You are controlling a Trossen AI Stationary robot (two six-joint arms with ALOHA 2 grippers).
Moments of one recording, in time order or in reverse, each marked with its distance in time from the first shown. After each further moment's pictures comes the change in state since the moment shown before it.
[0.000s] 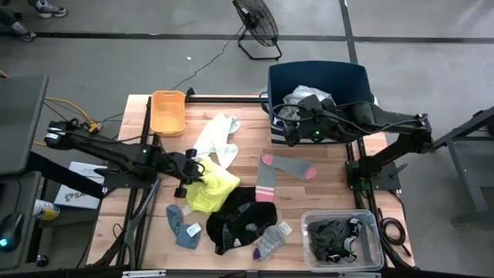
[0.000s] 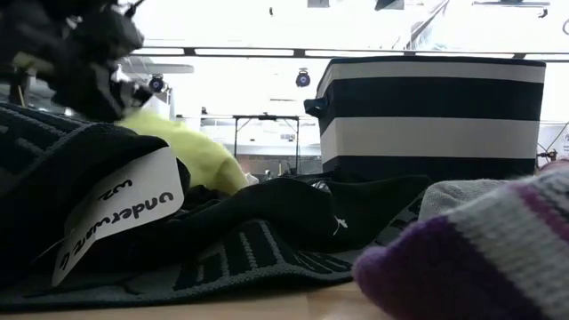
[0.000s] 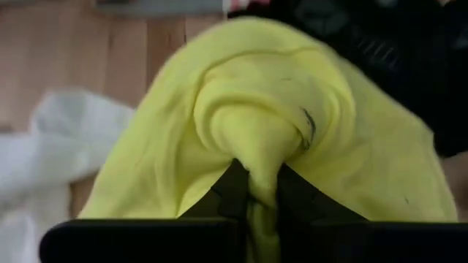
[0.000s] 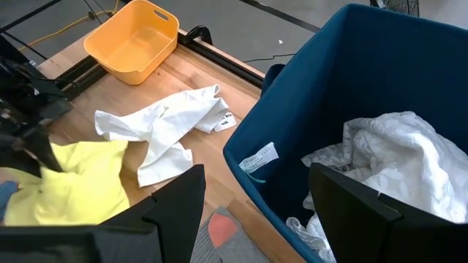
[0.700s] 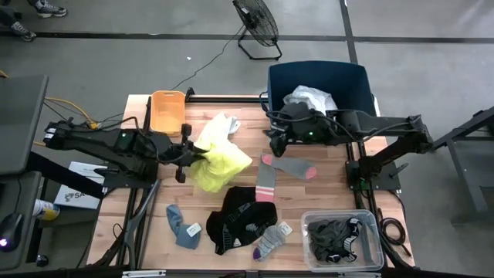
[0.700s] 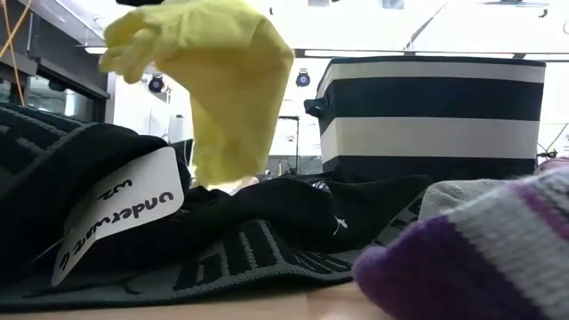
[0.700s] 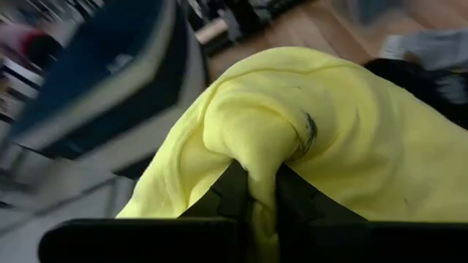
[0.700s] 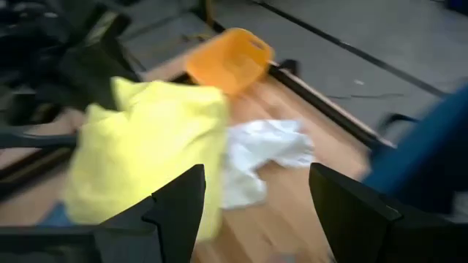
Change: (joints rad) left arm 0.000 -0.036 0.427 -0.176 -0.246 0.436; right arm -0.005 0.001 -0.151 0.463 -0.168 -0.276
